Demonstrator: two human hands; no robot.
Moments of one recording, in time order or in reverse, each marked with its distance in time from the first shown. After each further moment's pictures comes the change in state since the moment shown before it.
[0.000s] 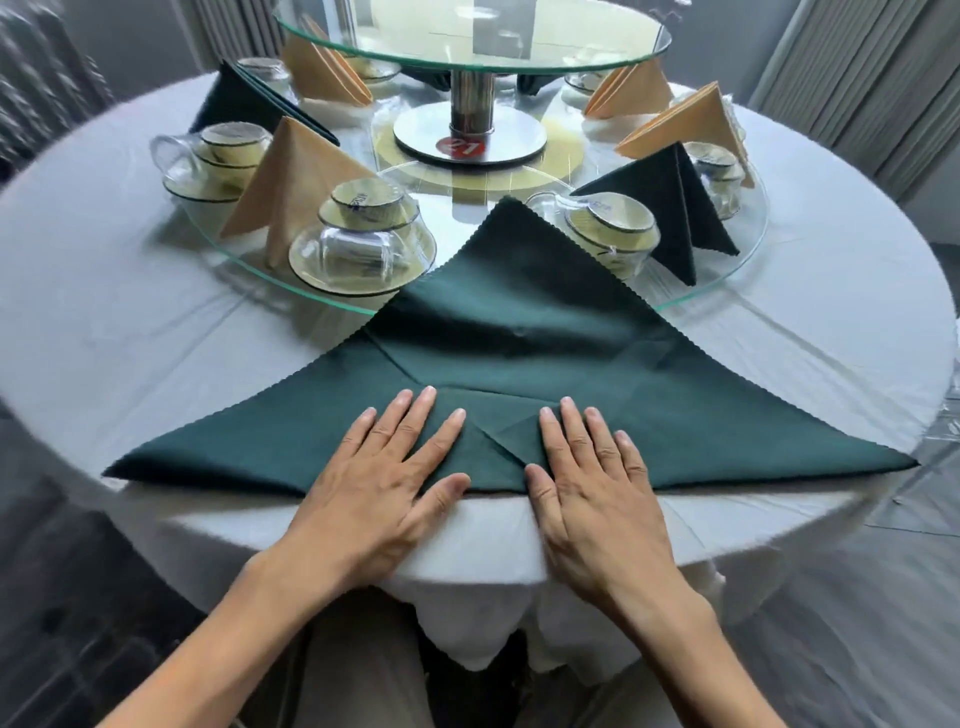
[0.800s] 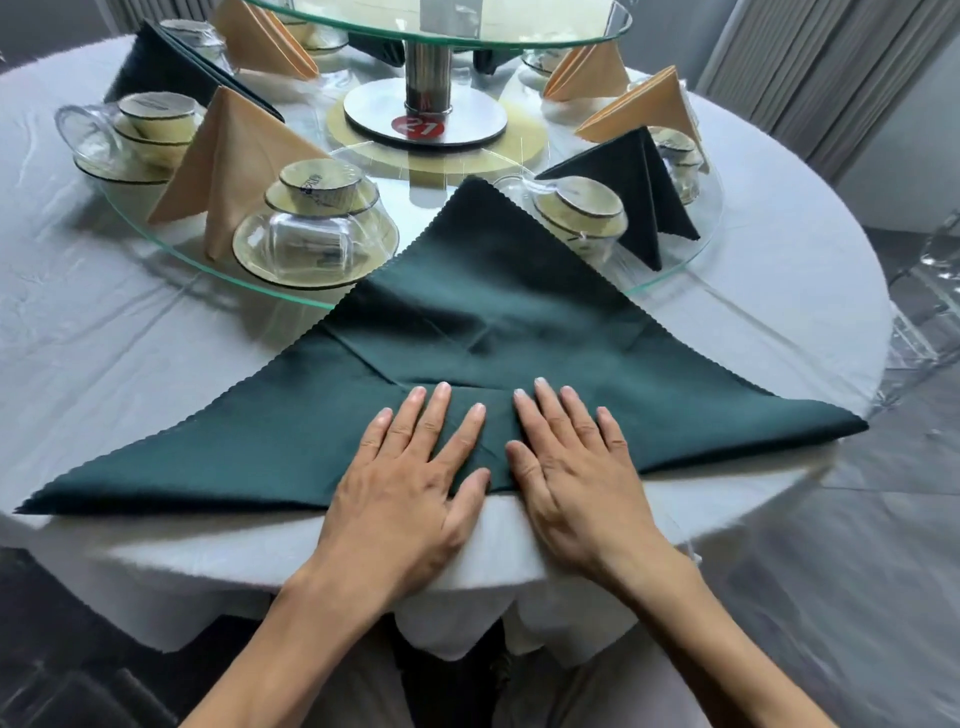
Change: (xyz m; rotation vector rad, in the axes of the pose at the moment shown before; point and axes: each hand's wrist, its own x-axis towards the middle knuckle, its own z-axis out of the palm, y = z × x) left_hand 0.016 0.040 0.011 -0.034 0.111 0.011; right_hand 0.012 0.004 -0.015 0.117 -0.142 0.012
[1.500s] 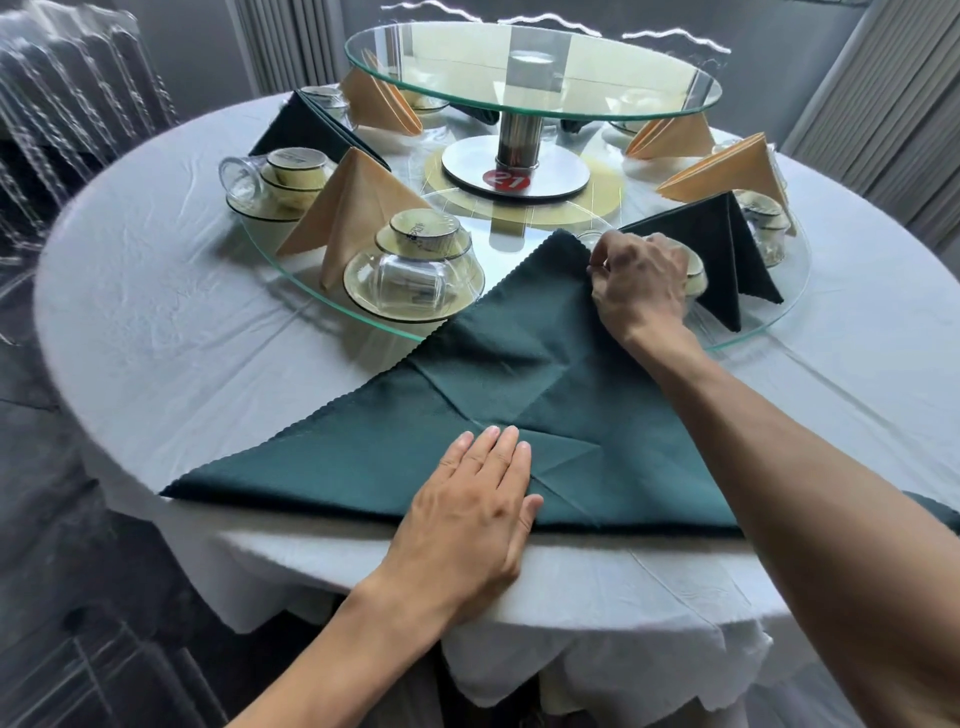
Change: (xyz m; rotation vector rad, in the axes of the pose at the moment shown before) left_hand -0.003 -0.003 -0.005 0.084 0.115 0.035; right_hand 0.211 0.005 -0.082 -0.033 0.575 -0.026
